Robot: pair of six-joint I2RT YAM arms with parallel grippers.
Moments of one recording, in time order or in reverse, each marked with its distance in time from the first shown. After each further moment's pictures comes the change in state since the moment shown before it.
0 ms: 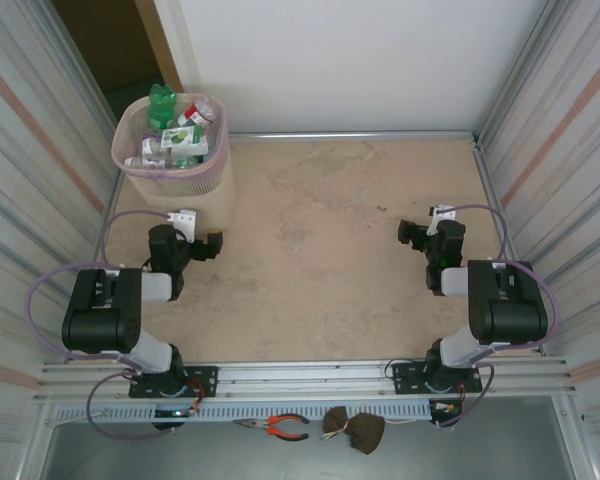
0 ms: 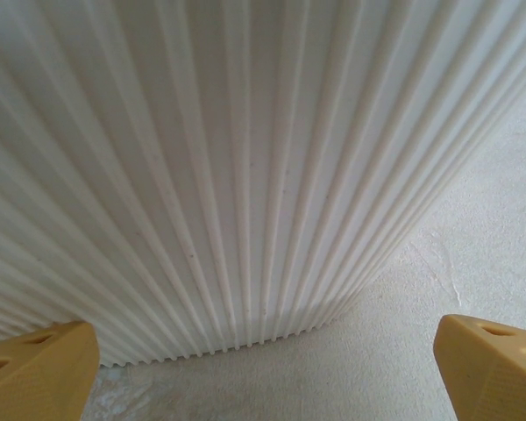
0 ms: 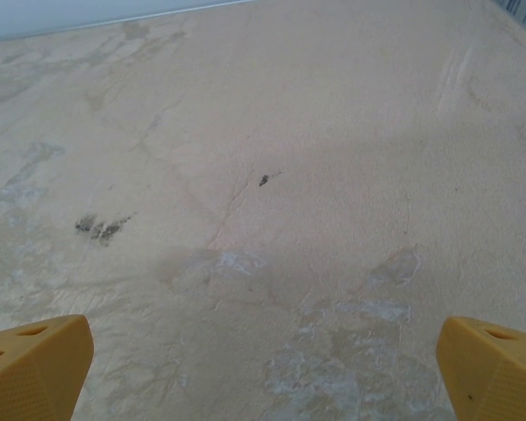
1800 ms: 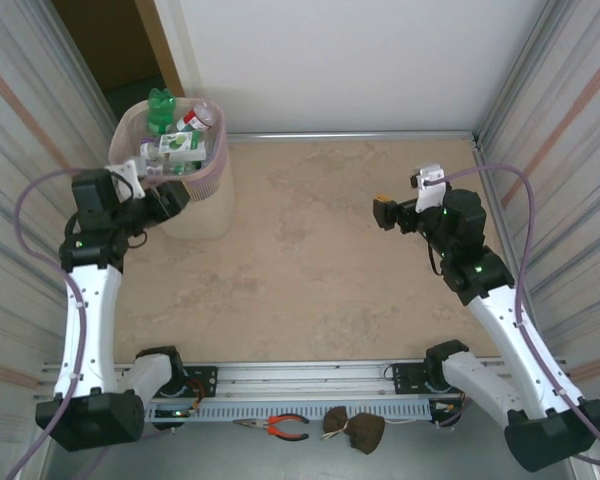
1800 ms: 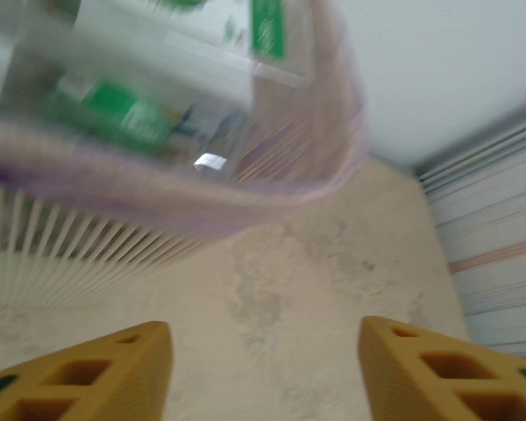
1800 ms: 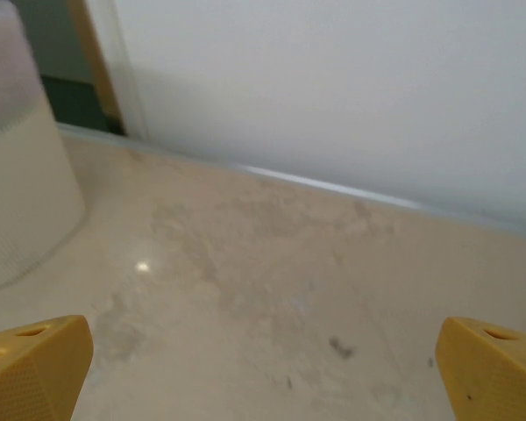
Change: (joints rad) left arm 0.123 -0.527 0.715 -1.343 0.364 -0.477; right arm 0.332 -0.682 0.484 -1.023 -0.041 -0.104
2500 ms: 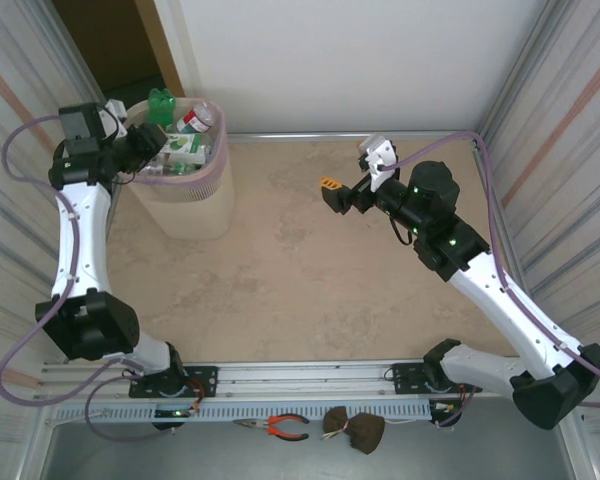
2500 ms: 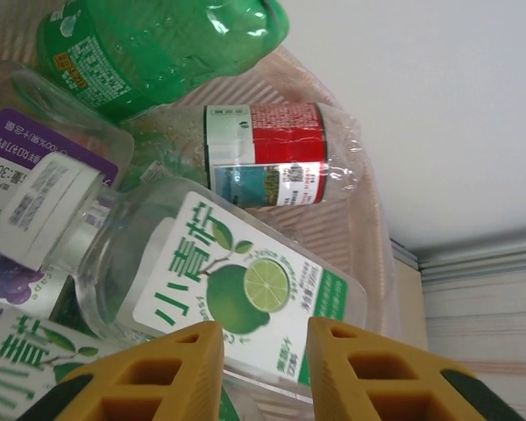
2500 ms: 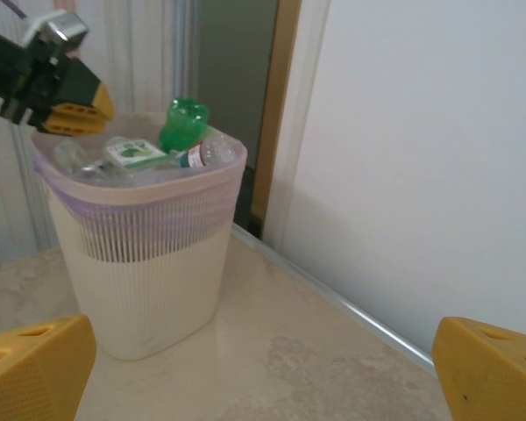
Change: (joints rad) left arm 0.065 0.489 0.542 -0.055 -0.016 -0.167; right arm 0.287 0.220 0.275 0.201 -0.112 -0.151
